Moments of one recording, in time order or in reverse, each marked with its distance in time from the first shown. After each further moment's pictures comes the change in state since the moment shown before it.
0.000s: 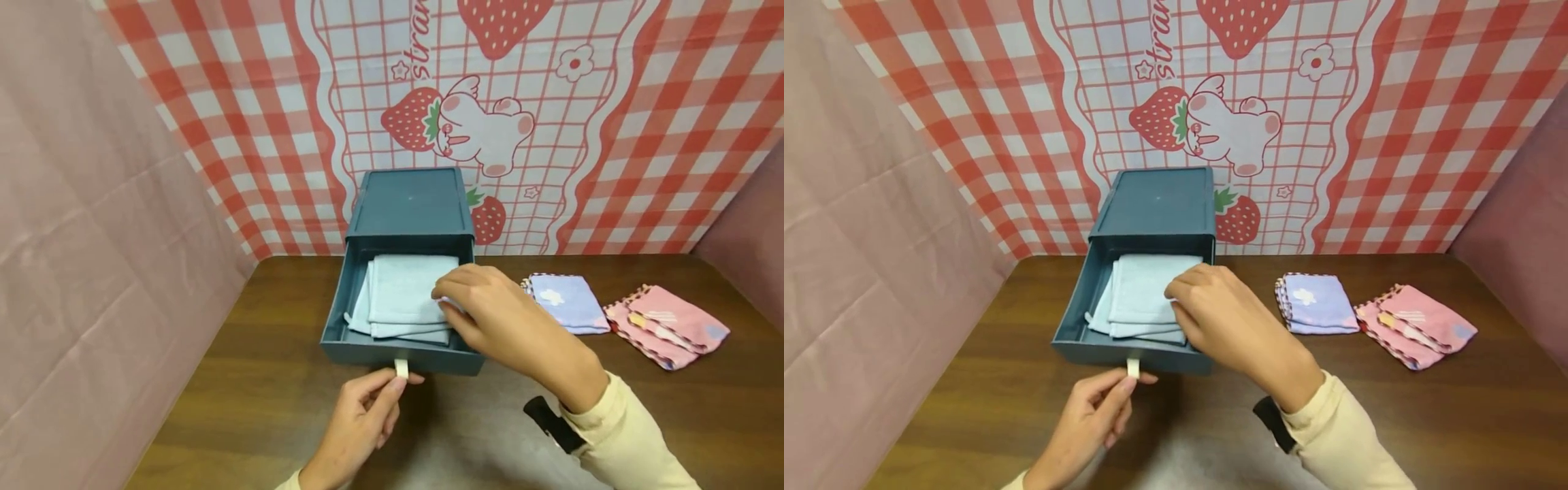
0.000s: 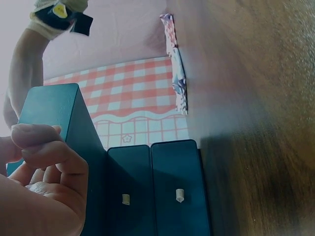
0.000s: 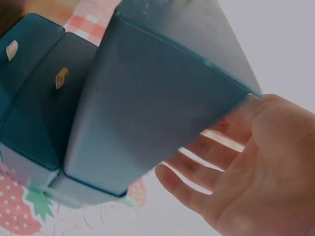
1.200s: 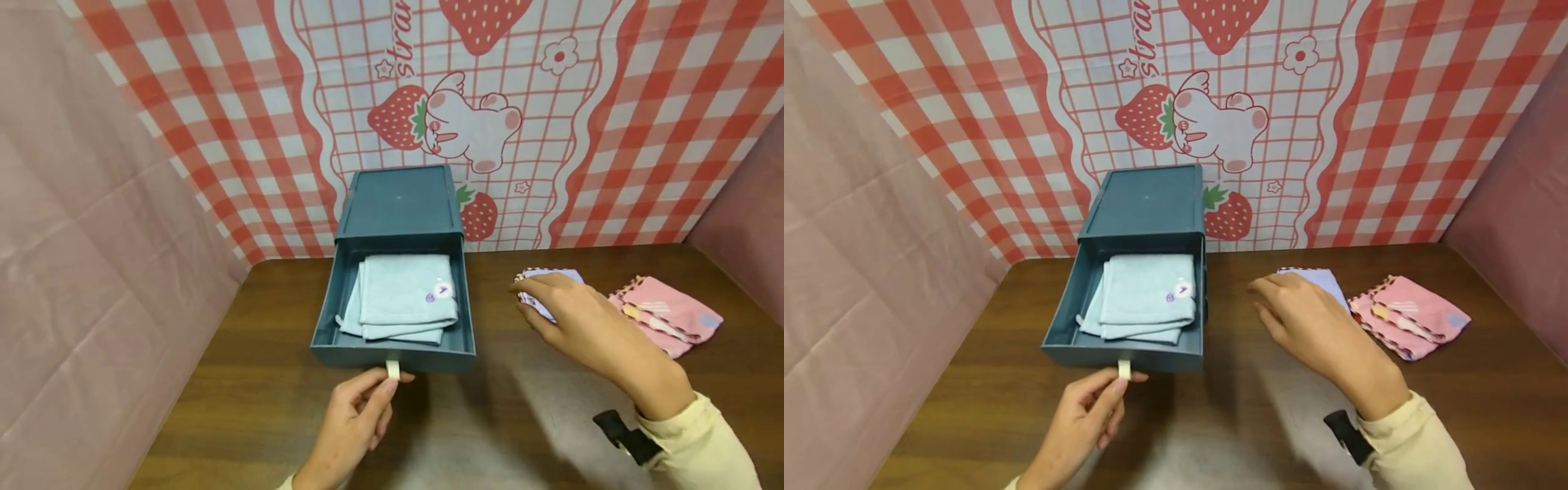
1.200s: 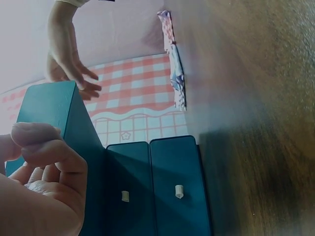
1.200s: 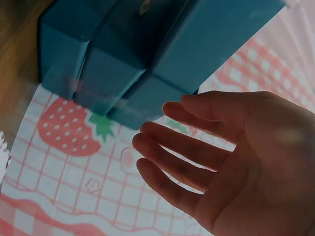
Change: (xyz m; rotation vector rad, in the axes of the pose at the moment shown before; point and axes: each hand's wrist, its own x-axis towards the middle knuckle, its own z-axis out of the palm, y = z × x) left_hand 0.000 -0.005 0.000 -0.024 -0.004 0.075; right_hand -0.077 0.067 -0.012 -0.097 0.028 0.180
